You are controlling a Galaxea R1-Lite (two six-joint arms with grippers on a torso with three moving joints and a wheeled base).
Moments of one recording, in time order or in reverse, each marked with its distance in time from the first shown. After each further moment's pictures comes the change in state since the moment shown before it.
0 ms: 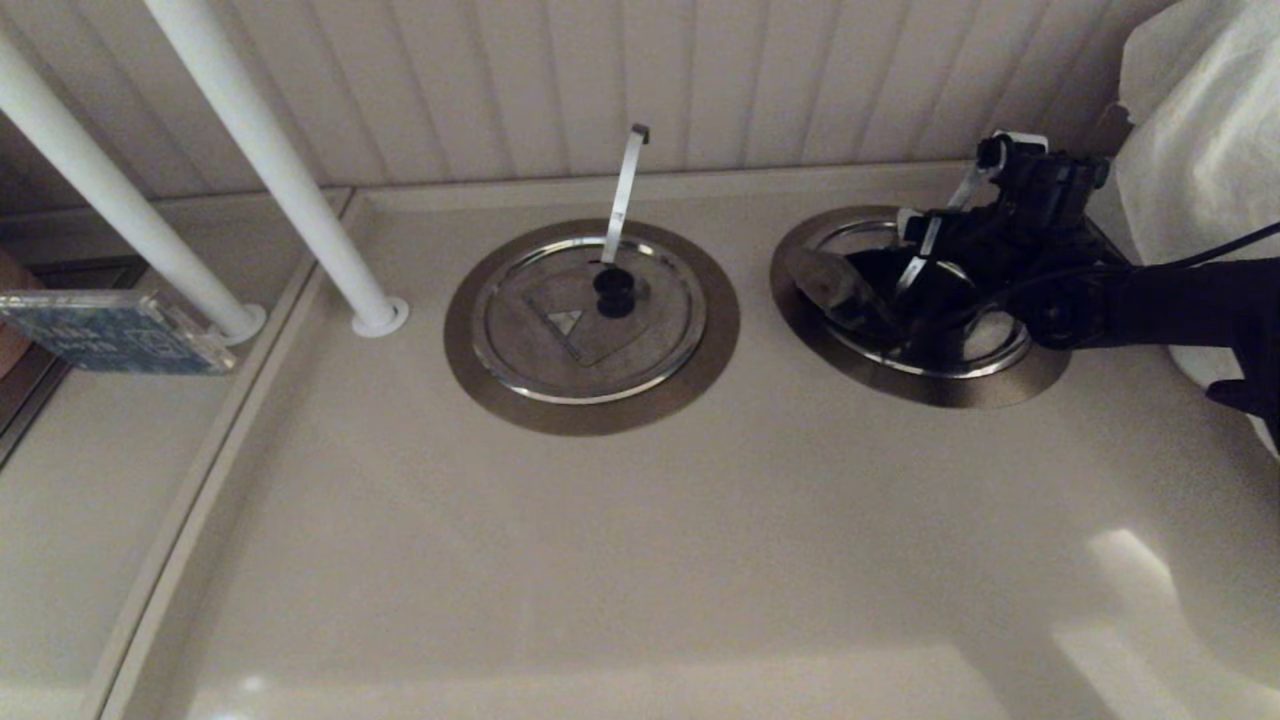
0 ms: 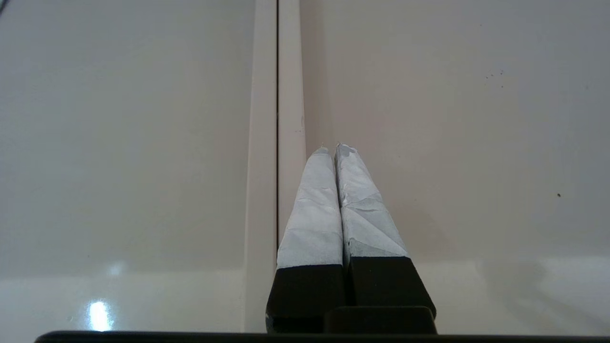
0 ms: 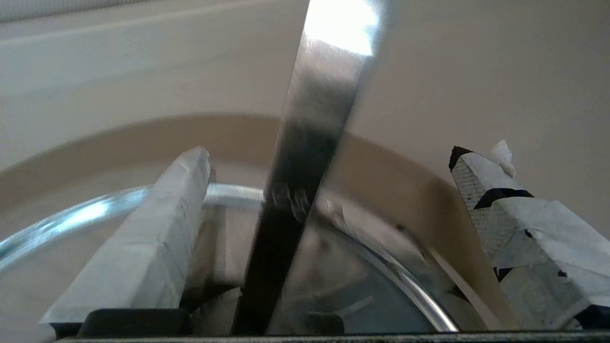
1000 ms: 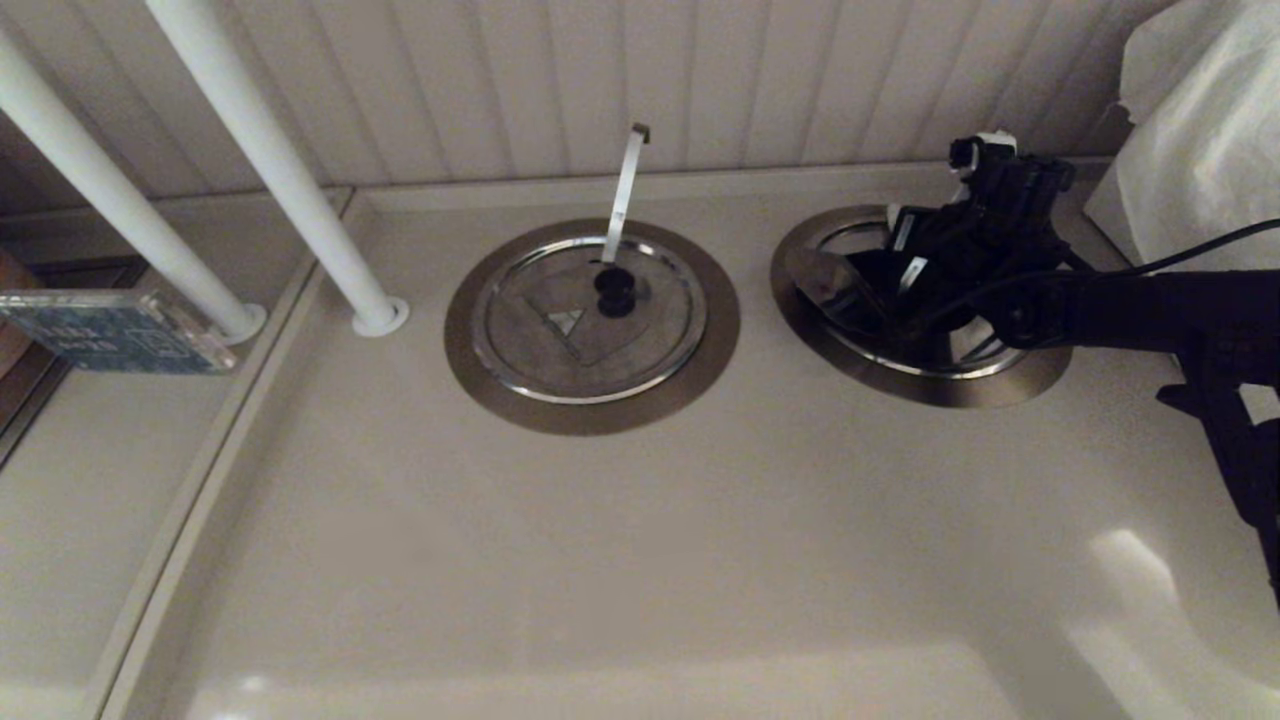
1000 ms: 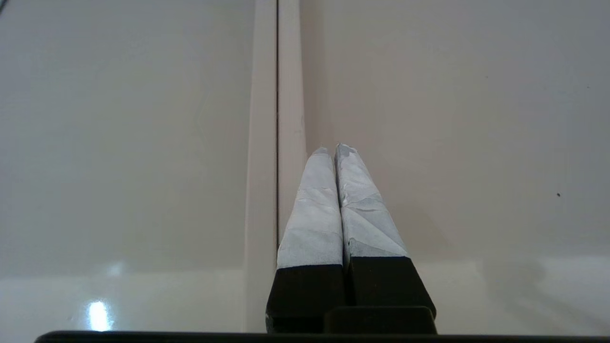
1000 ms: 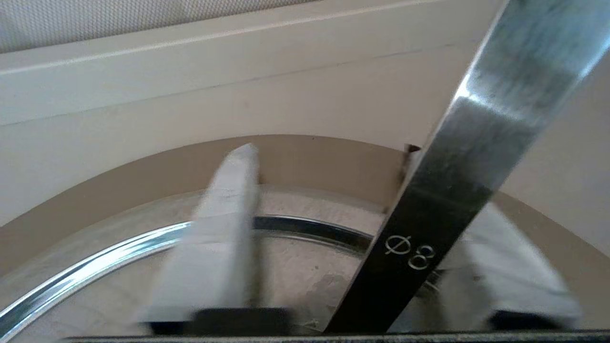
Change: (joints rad) left arm 0.000 0.000 0.000 0.001 0.000 -0.001; right arm 0.028 0.077 -0.116 0.000 0.036 -0.006
